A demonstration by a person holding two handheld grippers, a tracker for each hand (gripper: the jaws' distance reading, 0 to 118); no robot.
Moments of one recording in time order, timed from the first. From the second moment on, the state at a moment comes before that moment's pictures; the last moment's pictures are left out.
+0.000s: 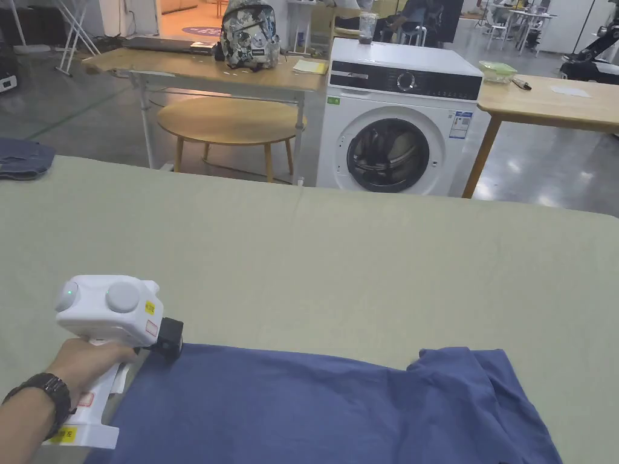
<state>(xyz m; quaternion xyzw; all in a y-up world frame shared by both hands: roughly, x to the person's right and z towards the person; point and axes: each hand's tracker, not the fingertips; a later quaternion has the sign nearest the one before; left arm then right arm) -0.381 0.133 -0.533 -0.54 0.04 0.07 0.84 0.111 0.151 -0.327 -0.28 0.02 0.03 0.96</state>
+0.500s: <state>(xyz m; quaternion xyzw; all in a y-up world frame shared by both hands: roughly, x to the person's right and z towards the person) -0.365 0.177 -0.495 -0.46 0.02 0.02 0.89 0.175 0.183 -0.427 -0.38 0.00 -0.01 0.92</state>
